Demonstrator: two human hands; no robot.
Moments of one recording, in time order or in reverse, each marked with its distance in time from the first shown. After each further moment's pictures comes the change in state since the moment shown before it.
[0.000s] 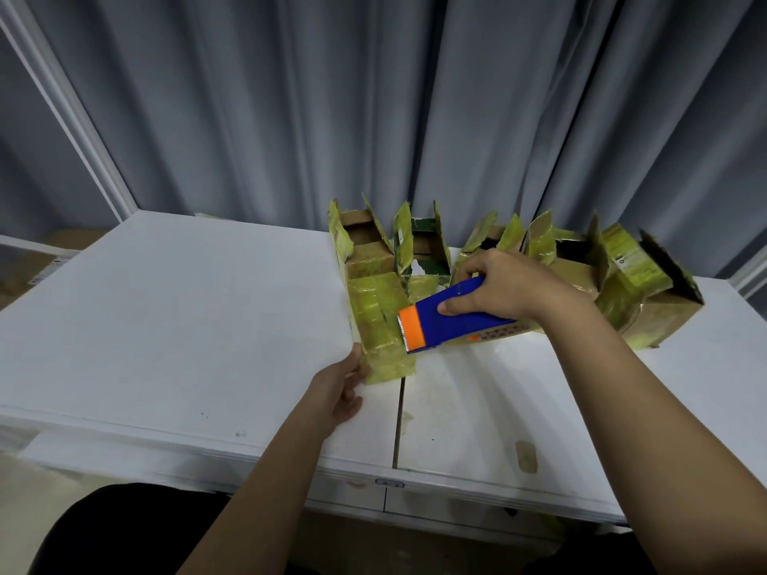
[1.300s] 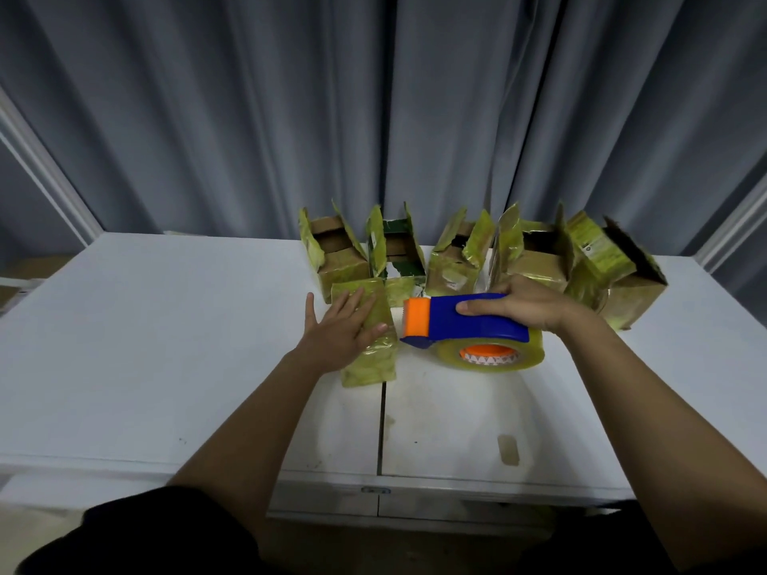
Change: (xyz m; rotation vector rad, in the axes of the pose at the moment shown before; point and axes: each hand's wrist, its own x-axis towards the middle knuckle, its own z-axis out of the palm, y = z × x) left_hand 0.033 0.063 0.039 1.753 0.001 0.774; right_hand -0.006 0.082 0.020 0.530 -0.139 0.173
